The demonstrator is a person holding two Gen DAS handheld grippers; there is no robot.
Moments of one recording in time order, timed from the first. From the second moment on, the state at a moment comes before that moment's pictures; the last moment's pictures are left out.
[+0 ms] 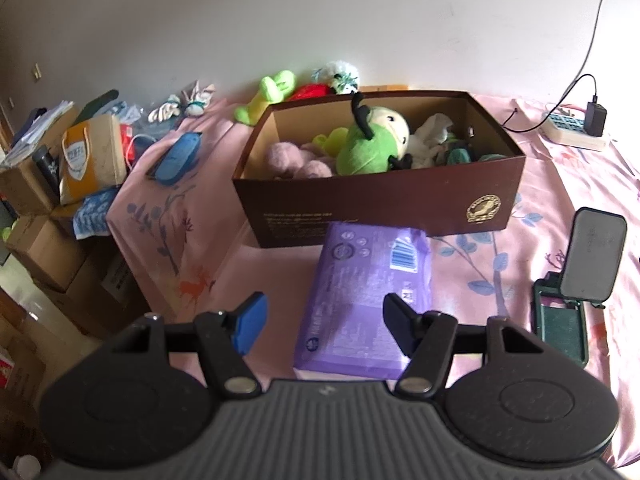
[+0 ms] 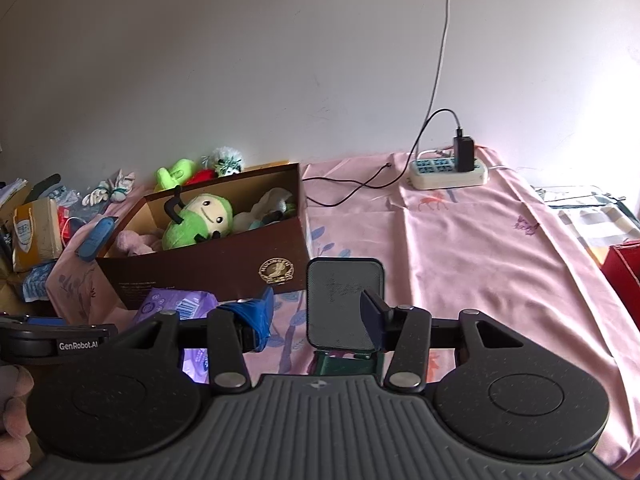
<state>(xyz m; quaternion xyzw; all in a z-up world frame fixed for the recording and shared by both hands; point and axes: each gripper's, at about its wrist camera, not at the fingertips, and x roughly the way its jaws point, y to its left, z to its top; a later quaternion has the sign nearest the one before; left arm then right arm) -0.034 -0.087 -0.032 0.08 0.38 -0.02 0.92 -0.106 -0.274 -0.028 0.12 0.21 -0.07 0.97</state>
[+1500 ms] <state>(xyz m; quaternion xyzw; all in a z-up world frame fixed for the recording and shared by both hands) -0.027 -0.025 0.074 0.09 0.31 -0.06 0.94 -0.051 -0.245 0.058 0.07 0.18 -0.04 0.98</state>
